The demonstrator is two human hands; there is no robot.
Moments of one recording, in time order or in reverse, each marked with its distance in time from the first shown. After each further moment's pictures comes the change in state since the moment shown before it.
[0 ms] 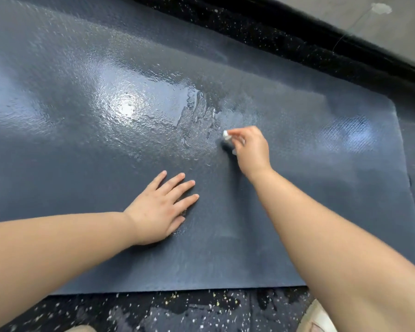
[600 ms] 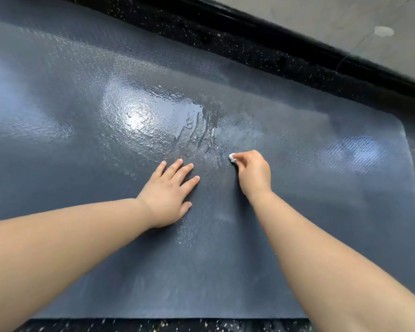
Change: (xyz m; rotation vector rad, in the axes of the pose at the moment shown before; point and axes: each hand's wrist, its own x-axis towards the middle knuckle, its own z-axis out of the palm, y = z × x) left_hand 0.059 -0.018 -0.027 -0.032 -0.041 -0.233; right_hand 0.013 0.032 0.003 -0.132 -0.006 0.061
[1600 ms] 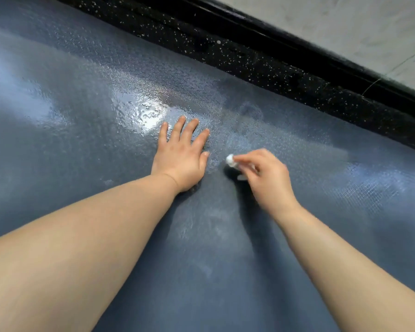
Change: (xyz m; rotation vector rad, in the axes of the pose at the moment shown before) left_hand 0.177 -0.007 -0.047 -0.214 0.301 -0.398; right_hand 0.097 0.017 -0.047 0.201 -0.128 -0.334
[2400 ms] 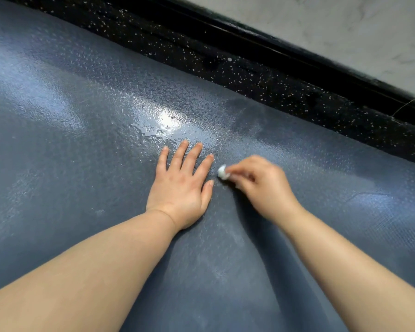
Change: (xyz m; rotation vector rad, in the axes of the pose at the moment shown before) left_hand -0.002 0.005 -0.001 0.065 0.053 -0.030; right_hand 0.061 0.008 0.004 -0.021 -0.142 -0.188
